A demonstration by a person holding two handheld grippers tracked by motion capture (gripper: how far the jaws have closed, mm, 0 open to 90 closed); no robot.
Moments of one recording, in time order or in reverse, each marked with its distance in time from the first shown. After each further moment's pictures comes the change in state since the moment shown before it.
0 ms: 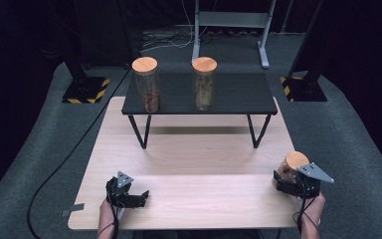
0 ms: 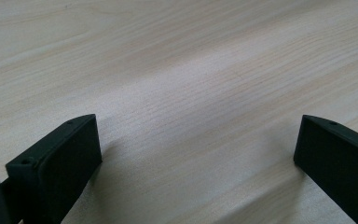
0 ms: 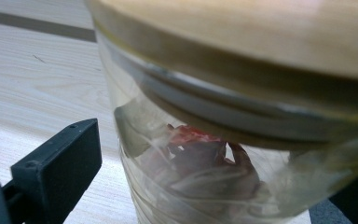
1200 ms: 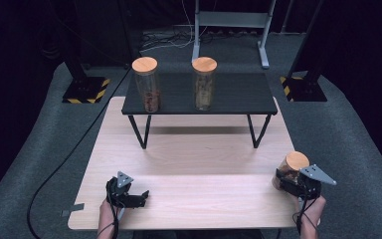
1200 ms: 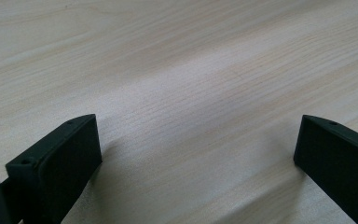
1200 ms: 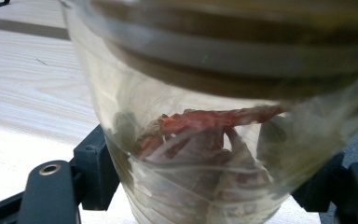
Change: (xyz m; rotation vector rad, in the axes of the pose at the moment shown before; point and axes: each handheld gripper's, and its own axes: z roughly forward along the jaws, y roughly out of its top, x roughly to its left) left arm 0.000 0.000 0.000 0.000 0.000 0.000; right arm -0.005 -0.009 0.002 -0.015 0.021 0.038
